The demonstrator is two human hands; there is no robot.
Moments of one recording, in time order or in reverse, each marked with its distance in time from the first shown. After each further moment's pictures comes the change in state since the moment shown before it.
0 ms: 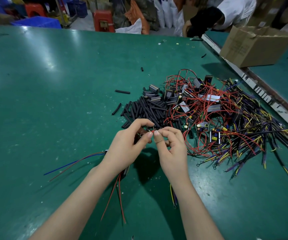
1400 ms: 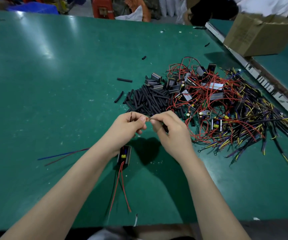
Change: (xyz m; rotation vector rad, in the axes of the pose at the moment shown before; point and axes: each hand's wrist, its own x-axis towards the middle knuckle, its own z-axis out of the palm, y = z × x) left_hand 0.002 -0.003 -0.007 -0.377 -0.024 -0.449; right_hand 0.014 0.001 -0.012 -0.413 -0.184 -0.435
